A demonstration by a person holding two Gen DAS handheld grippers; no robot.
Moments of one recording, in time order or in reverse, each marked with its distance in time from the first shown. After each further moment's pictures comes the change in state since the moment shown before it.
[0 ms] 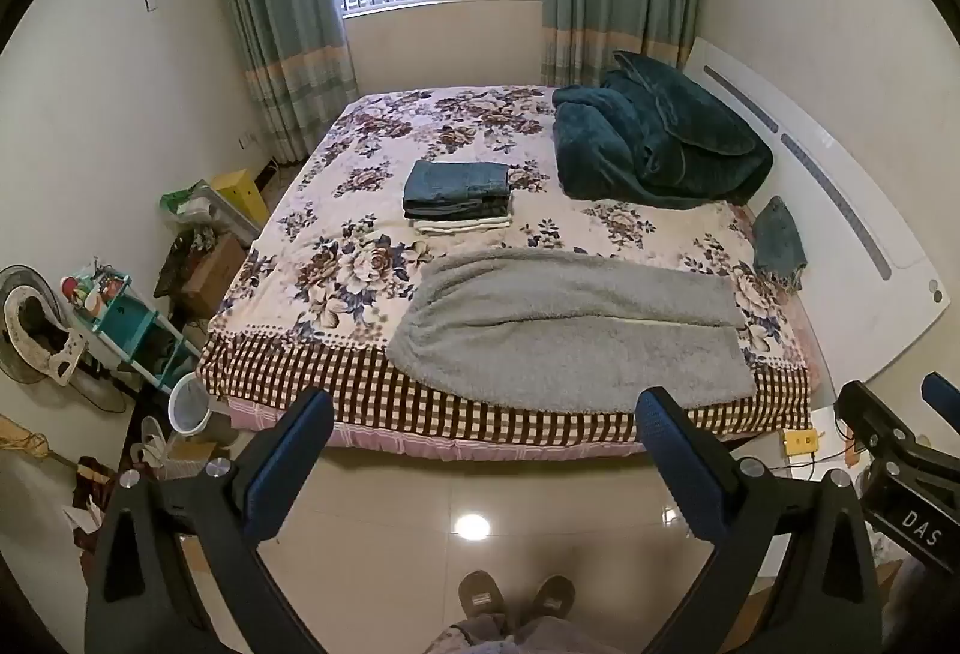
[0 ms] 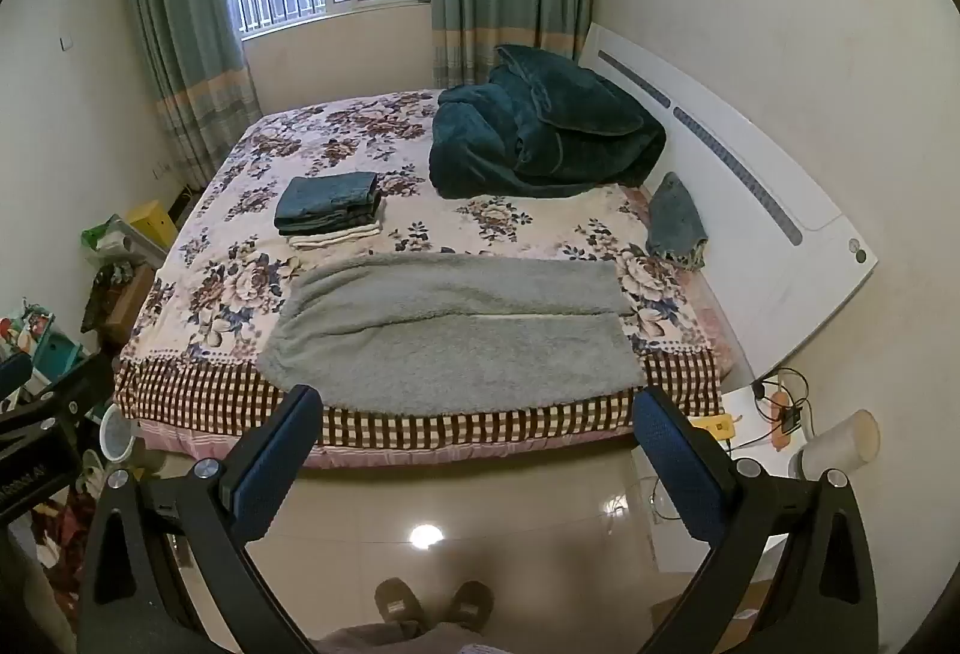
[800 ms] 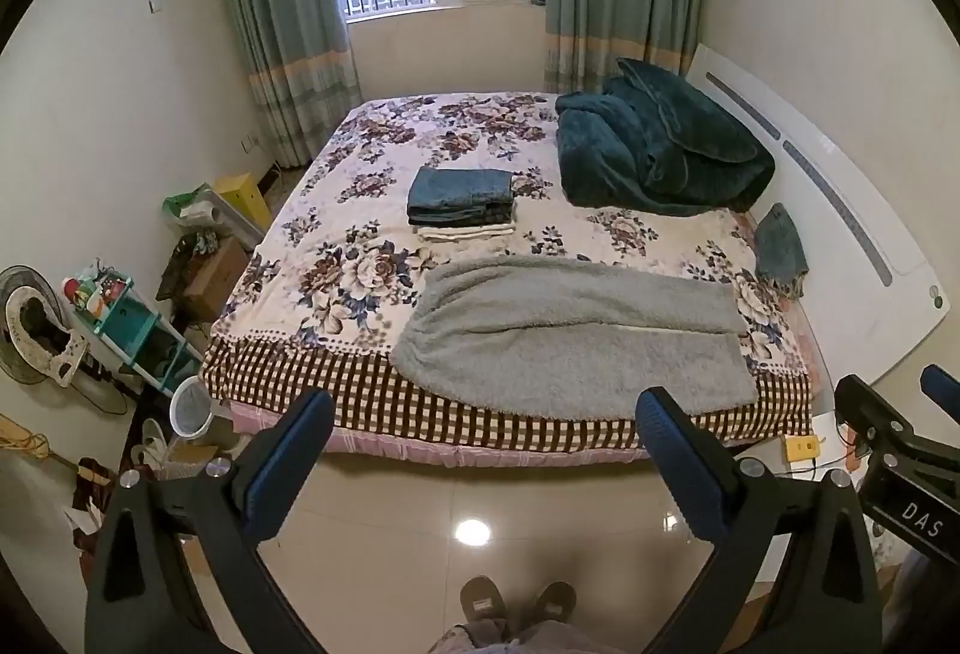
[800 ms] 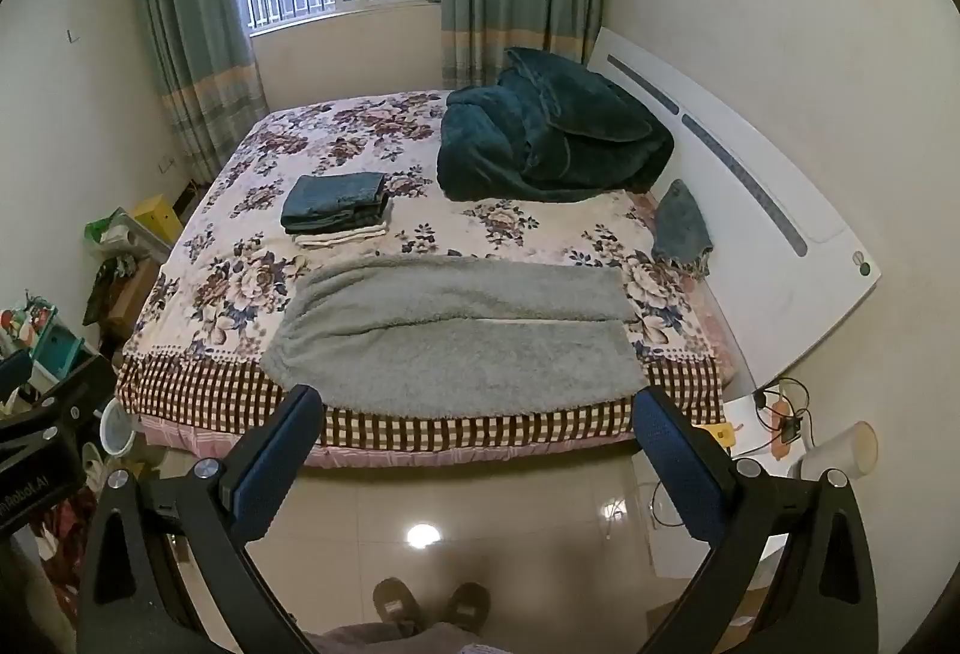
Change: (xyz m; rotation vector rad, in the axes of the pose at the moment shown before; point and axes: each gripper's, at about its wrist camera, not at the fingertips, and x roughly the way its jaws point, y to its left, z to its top) left arm -0.001 0.000 0.001 0.001 -0.013 0.004; right arm -0.002 0.010 0.006 -0.011 0.008 0.002
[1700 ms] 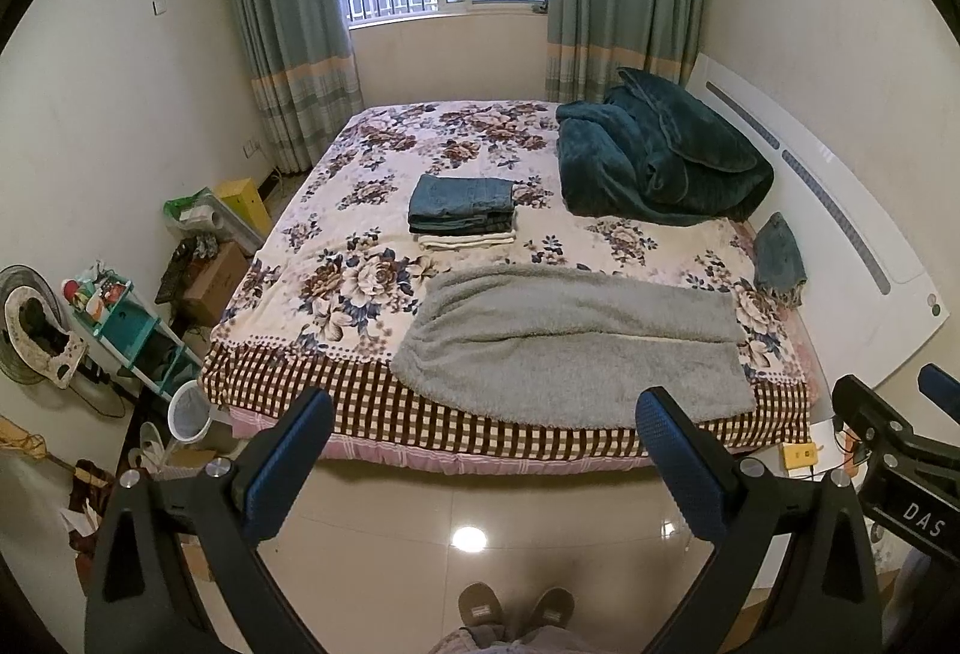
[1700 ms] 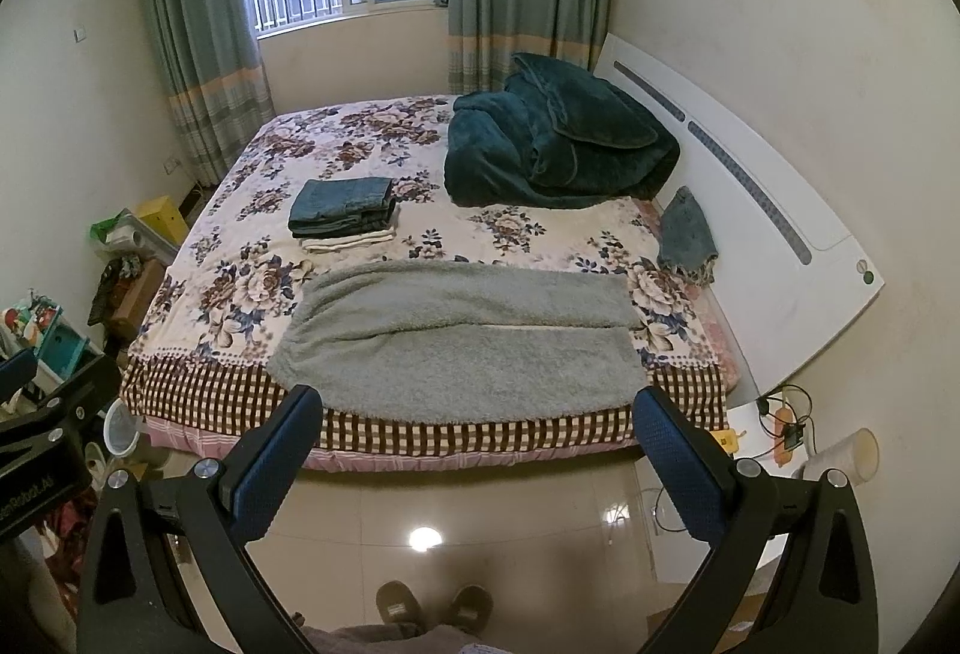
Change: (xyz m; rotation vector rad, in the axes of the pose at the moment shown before) left arm 0.005 0.005 0.008 -0.003 -0.006 -0.005; right arm -0.002 0.008 0.008 -0.011 -0.010 0.006
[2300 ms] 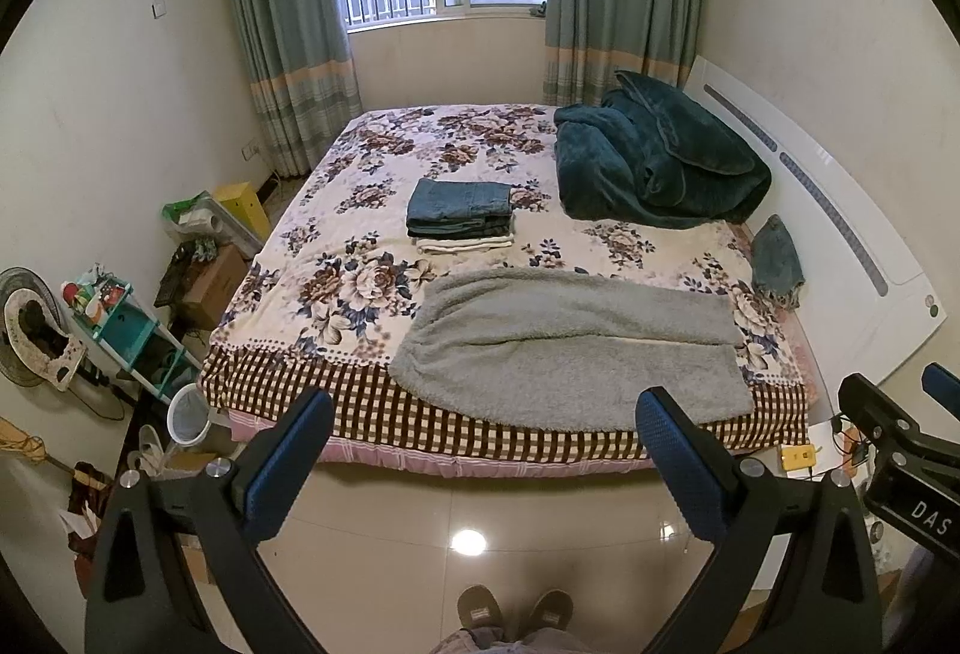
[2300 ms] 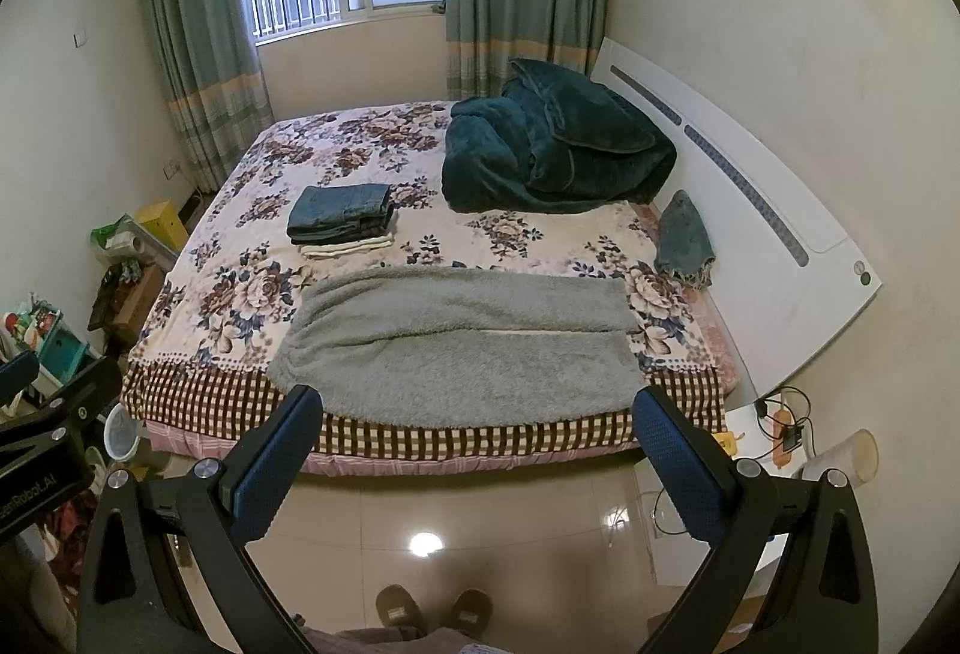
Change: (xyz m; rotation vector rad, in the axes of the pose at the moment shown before) left arm 0.000 -0.008 0.027 -0.001 -0.005 -0.002; right arm -0.007 0.004 0.011 -0.001 -0.010 0.001
